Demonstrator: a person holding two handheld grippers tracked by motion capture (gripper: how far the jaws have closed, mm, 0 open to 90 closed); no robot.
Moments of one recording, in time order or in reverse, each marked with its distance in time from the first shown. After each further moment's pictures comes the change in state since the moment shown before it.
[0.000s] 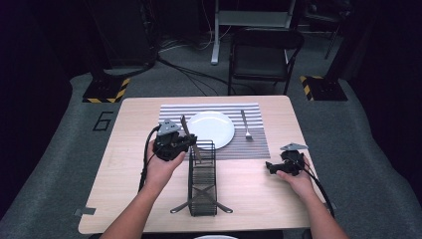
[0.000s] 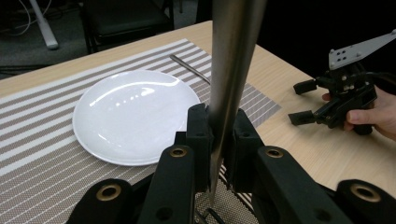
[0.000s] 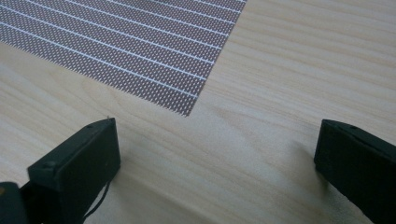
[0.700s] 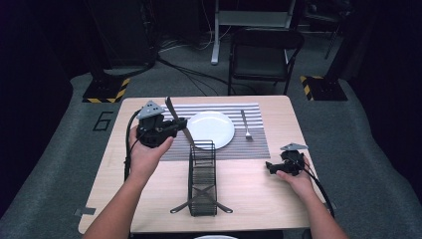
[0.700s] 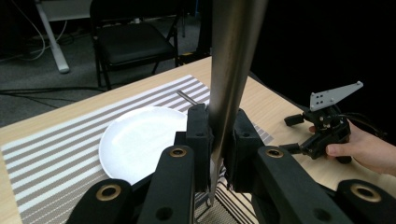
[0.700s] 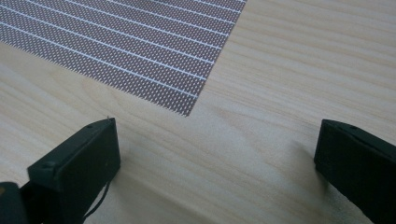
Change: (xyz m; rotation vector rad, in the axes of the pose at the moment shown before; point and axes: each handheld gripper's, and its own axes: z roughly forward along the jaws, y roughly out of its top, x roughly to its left) left arm 0.006 0.048 -0.047 -0.059 0.012 0.007; right arm 0.000 0.000 0.000 0.000 0.000 0.000
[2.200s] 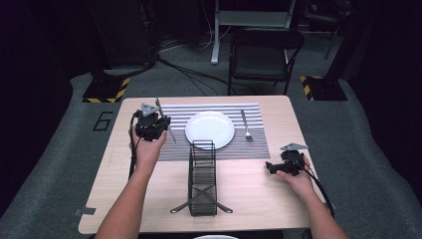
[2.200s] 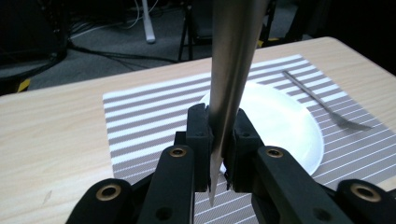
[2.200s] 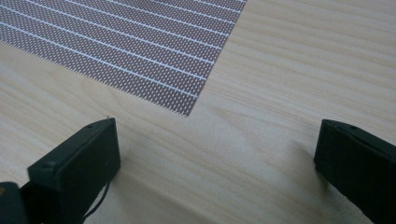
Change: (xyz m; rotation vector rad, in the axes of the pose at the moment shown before) left arm 0.070 -0.047 0.054 0.068 0.344 -0.108; right arm 0.000 0.000 0.000 0.000 0.000 0.001
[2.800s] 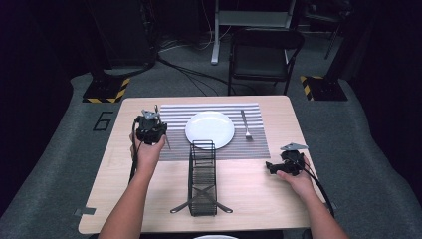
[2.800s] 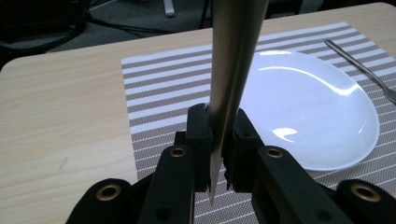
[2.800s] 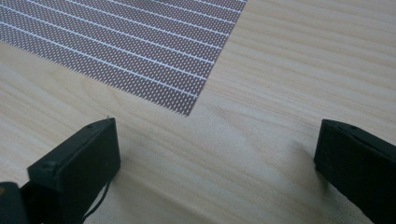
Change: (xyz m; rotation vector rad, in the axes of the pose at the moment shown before) left arm 0.012 -0.024 0.025 0.089 0.081 -0.019; right arm 0.000 0.000 0.000 0.001 0.002 0.000
